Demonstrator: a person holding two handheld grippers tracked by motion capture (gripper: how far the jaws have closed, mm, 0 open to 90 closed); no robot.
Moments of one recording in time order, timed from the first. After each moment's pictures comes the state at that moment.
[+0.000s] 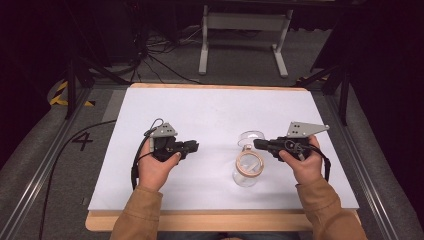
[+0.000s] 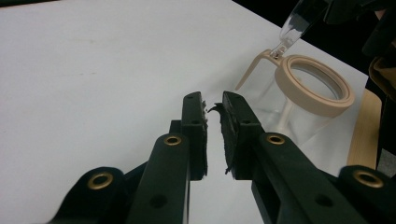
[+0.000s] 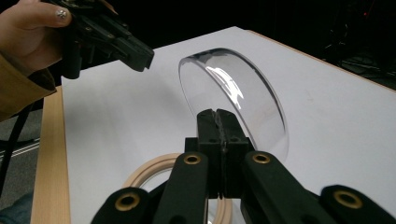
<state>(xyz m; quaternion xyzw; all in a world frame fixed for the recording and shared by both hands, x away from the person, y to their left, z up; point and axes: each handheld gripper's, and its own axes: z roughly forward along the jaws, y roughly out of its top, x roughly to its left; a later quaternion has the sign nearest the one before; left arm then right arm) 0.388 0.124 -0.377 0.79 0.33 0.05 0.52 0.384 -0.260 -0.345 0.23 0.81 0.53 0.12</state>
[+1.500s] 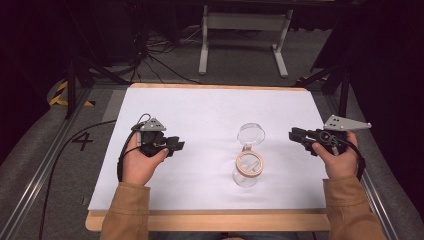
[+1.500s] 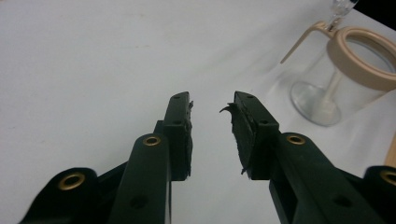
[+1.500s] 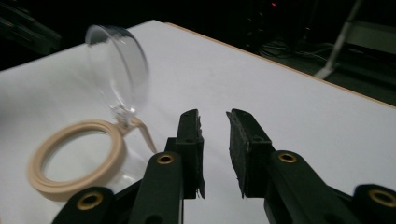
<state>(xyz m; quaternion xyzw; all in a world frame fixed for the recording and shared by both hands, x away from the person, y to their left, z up) 0.399 0.153 -0.367 0.81 0.37 0.08 0.44 0.381 -0.346 -0.329 0.34 0.78 0.48 0.21</state>
